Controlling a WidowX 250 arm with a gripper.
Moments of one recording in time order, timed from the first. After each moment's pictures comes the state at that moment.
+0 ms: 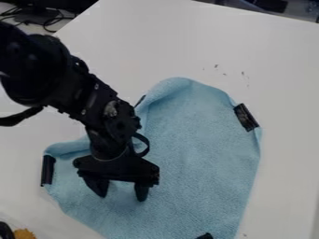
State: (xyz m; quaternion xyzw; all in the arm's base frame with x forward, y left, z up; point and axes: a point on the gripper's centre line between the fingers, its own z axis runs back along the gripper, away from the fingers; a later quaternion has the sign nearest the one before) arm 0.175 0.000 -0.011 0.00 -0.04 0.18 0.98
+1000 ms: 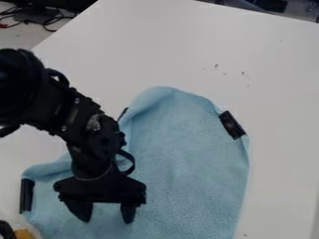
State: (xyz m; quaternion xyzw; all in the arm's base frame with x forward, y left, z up) arm 0.140 0.001 -0.009 0.01 0.00 0.22 0.97
